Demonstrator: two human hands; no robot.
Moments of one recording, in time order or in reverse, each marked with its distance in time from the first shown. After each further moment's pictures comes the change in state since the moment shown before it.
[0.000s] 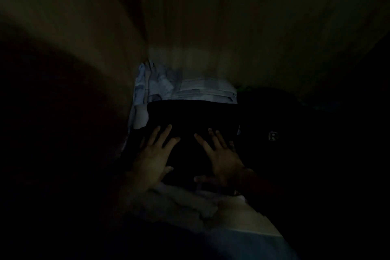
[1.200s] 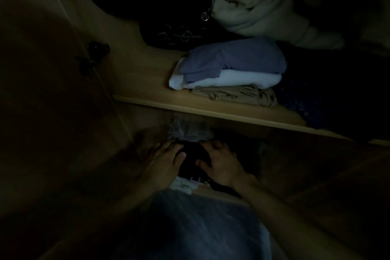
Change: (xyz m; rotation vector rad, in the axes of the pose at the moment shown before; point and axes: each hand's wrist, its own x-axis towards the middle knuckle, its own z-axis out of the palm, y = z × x) left_hand -0.279 0.166 -0.685 -0.323 0.001 -0.221; right_hand -0.405 -0.178 -0.600 0.239 0.038 -0.004
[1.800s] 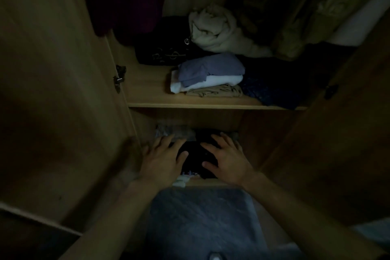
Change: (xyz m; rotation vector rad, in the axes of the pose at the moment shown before) left_hand -0.149 -0.008 -0.119 0.118 0.025 0.239; right_hand -0.172 -0.136 -0.046 -0.205 0.155 0.110
